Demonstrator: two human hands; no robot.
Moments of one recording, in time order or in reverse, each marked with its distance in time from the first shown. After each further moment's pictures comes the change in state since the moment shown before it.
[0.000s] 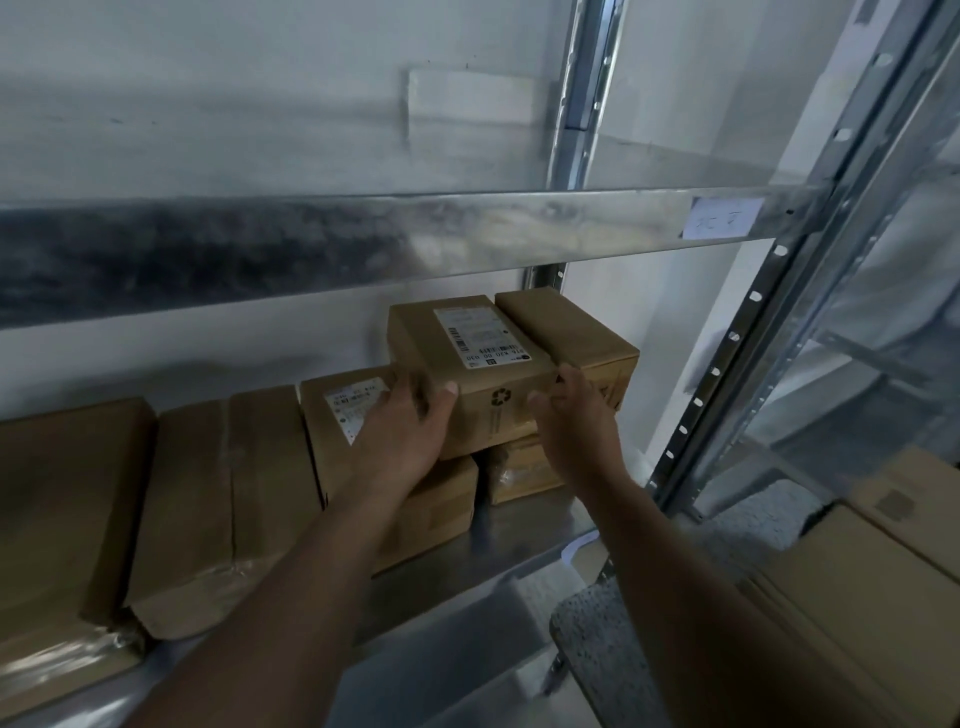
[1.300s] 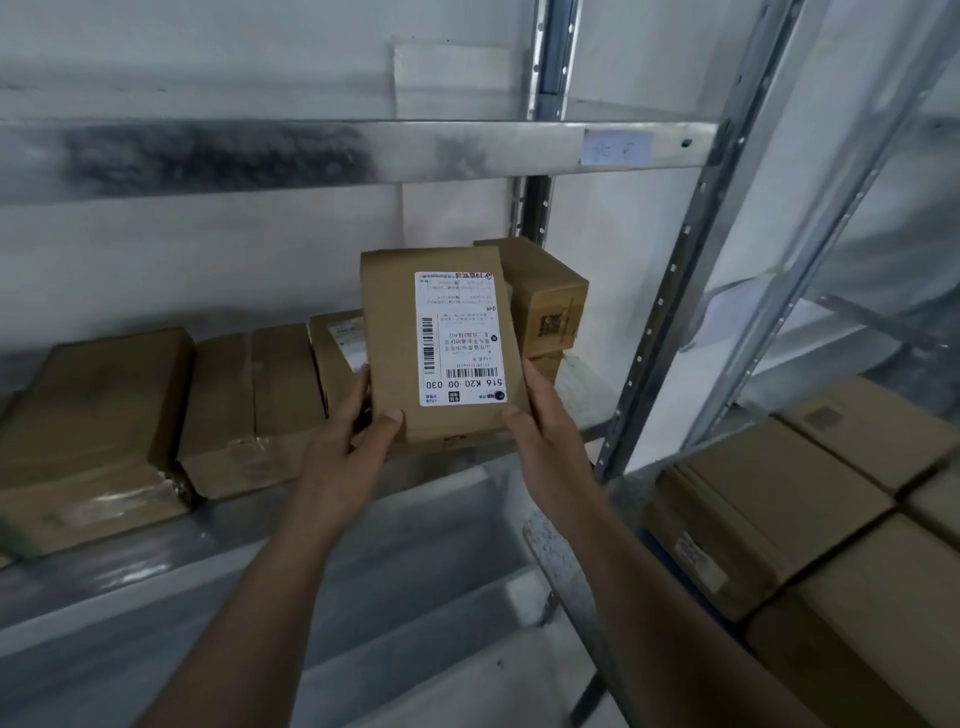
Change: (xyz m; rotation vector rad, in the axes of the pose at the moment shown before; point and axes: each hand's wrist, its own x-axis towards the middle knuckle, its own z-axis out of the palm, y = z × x) left_hand -0.159 -0.029 -0.005 -0.500 0.054 0.013; right_hand -0.143 0.017 -0.049 0.578 -0.264 -0.088
